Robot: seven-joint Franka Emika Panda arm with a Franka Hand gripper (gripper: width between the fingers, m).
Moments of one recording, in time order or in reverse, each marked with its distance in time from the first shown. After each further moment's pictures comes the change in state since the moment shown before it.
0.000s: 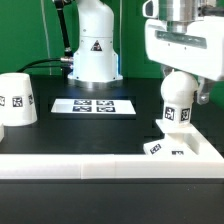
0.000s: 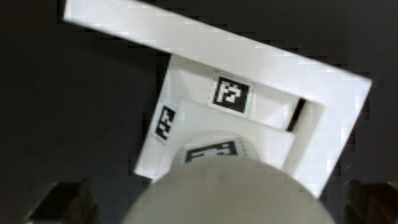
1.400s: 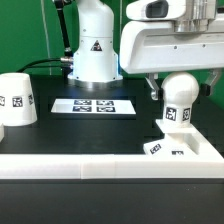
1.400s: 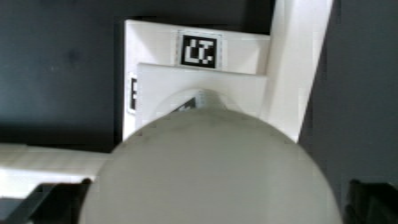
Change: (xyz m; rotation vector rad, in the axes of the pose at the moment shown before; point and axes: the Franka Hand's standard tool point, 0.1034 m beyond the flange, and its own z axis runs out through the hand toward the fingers) arm 0.008 -0.002 0.000 -0.030 0.040 -1.268
